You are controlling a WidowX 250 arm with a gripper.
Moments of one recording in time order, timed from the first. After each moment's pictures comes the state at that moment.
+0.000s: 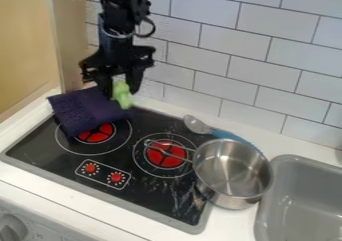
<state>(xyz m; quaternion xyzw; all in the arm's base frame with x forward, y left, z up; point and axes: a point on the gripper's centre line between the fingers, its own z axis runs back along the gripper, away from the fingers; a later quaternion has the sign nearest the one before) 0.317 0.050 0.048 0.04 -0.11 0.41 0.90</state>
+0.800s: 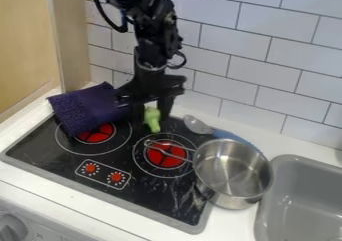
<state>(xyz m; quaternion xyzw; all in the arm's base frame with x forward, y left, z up) 0.336 0.013 0.012 0.03 -0.10 0.37 0.92</state>
